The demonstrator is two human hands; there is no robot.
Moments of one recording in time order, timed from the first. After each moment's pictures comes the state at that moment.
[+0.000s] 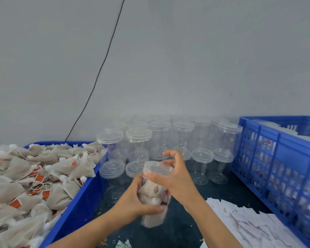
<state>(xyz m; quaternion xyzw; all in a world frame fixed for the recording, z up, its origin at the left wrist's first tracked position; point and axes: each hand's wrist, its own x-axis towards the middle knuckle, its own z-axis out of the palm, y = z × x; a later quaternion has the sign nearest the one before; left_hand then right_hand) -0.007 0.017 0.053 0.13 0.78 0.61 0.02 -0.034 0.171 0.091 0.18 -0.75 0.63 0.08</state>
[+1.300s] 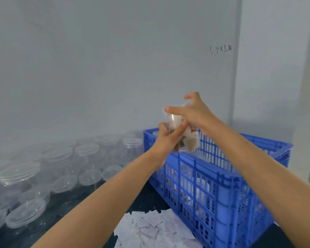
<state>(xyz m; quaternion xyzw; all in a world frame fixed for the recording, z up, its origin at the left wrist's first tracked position) -0.034 0.360 0.215 0.34 0.65 0.68 0.06 0.005 0.463 0.287 -0.04 -0.81 0.49 0.31</state>
